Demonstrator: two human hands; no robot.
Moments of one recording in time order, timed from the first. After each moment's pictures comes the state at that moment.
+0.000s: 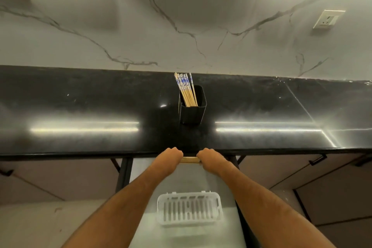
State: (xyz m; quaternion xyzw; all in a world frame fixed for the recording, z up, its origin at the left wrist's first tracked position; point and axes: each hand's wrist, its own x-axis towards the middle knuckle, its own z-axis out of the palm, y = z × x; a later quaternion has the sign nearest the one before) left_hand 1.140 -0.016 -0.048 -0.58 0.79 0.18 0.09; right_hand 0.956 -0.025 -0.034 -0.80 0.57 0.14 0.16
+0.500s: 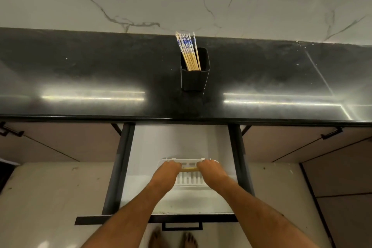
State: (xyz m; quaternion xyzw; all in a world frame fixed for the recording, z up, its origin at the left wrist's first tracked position) left_hand 1.119 0.120 -0.153 -0.62 0.75 0.22 0.05; right_hand 0.926 0.087 -0.149 -0.81 0.53 0.16 0.17
